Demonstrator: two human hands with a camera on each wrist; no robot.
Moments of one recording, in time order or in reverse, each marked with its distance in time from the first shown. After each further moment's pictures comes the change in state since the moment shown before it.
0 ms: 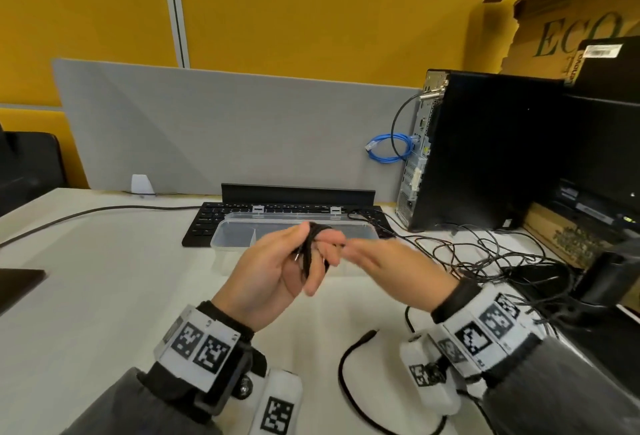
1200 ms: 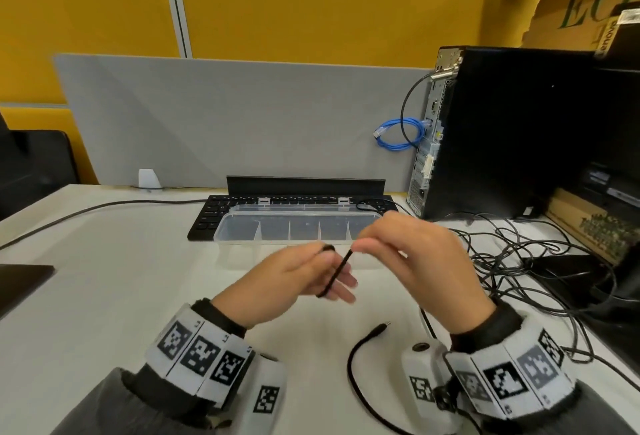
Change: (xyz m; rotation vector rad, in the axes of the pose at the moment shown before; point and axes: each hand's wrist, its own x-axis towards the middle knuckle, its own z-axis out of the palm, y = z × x) left_hand 0.007 -0.017 -0.022 0.724 -0.131 -0.135; right_hand -0.017 0.002 0.006 -0.015 0.601 -0.271
